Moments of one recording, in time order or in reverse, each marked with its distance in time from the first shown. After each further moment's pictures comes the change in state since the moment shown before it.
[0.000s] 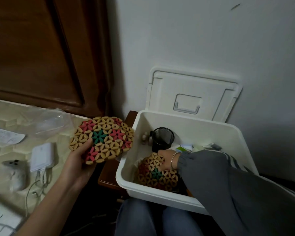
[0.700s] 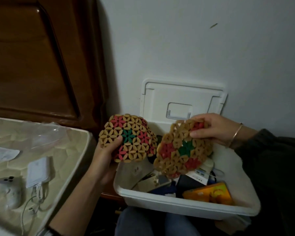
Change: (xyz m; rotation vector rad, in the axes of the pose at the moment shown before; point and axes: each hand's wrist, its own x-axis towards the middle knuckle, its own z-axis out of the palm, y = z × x) left_hand 0.012 -0.021 0.056 0.165 -0.310 0.086; right_hand -0.173 0.027 -0.124 0.861 0.342 -0.397
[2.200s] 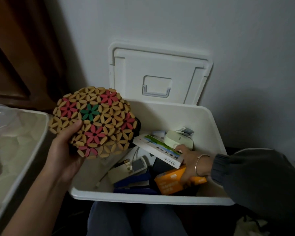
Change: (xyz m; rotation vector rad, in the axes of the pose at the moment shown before) left_hand 0.031 -0.032 0.003 -0.112 0.076 -0.045; right_hand -0.019 0.188 0.015 -0.691 -0.207 0.609
